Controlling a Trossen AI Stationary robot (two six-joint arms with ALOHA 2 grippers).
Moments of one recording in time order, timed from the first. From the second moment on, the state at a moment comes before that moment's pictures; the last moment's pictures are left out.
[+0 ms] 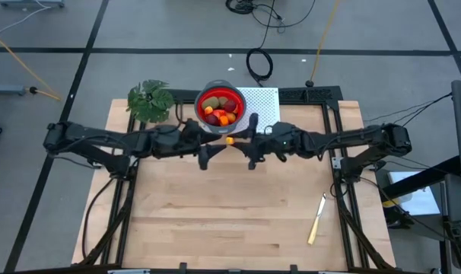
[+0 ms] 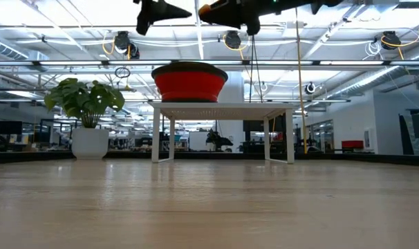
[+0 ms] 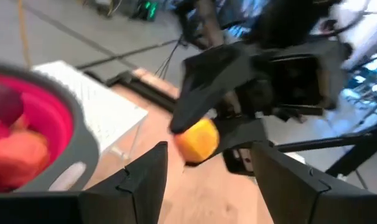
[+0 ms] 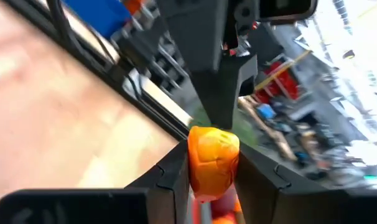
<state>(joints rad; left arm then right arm) -0.05 1.21 0.95 0.09 -0.26 -0.46 -0.04 1.45 1.02 0.33 0.09 -0.77</state>
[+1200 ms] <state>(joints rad) 0.02 1.42 0.99 0.24 -0.14 -0.61 0.08 1.45 1.02 0.24 0.37 -1.03</state>
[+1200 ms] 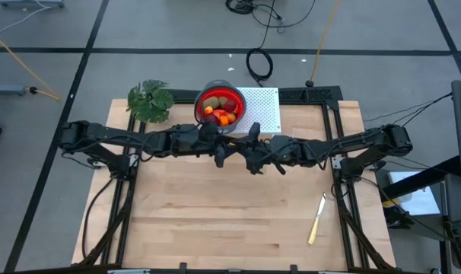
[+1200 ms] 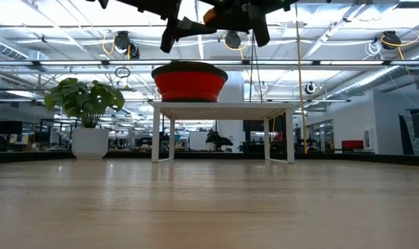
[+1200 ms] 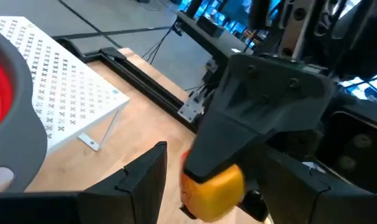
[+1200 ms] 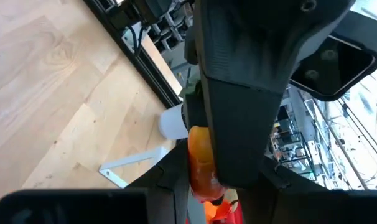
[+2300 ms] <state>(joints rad) 0.02 1.42 0.99 0.23 -0.11 -0.60 0.07 1.45 1.02 0.20 0.36 -0.76</state>
